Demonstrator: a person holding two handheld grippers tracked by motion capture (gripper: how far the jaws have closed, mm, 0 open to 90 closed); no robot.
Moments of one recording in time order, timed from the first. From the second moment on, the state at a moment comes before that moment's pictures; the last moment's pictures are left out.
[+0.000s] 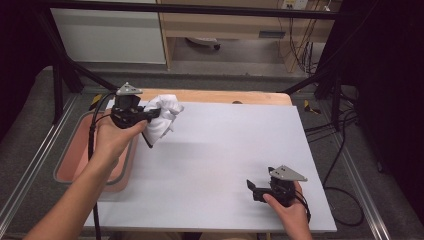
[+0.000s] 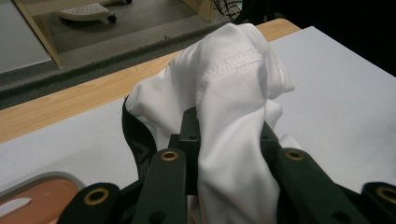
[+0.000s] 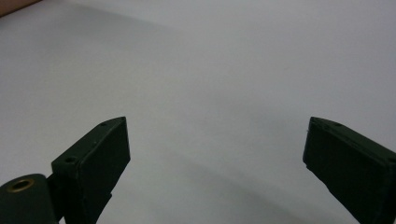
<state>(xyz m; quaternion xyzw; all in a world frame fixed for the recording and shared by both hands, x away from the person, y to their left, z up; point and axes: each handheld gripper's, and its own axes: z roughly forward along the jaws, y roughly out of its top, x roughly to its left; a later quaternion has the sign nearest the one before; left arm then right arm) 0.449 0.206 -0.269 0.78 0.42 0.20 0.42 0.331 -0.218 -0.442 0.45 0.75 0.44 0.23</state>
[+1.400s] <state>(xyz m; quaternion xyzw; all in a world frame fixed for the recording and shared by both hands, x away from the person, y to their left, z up) 0.477 0.107 -0.315 0.80 0.39 0.17 0.42 0.331 -0.218 -0.441 0.44 0.75 0.44 0.22</state>
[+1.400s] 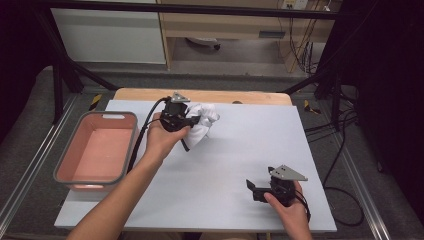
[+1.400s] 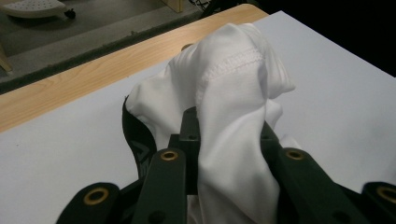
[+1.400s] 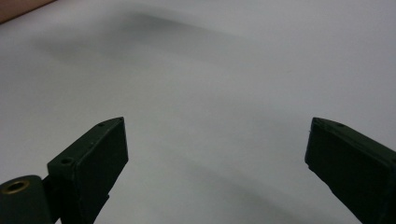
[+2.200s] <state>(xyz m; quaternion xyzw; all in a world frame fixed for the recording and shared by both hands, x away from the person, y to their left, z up) 0.483 0.085 -0.338 0.81 0.38 0.15 0.42 0.330 -0.220 -0.440 0.44 0.75 0.45 0.22</state>
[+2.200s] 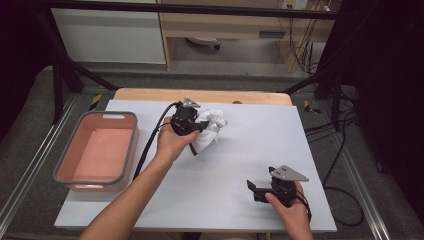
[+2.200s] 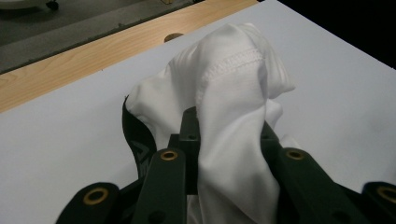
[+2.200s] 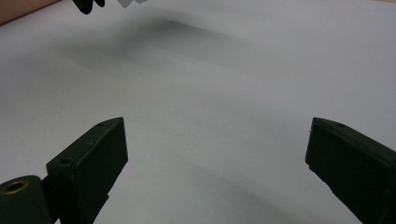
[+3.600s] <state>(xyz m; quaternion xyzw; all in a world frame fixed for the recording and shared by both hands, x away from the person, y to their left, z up) 0.479 0.081 -0.363 0.82 0.39 0.14 0.40 0.331 -0.216 -0.441 0.43 0.75 0.44 0.22</state>
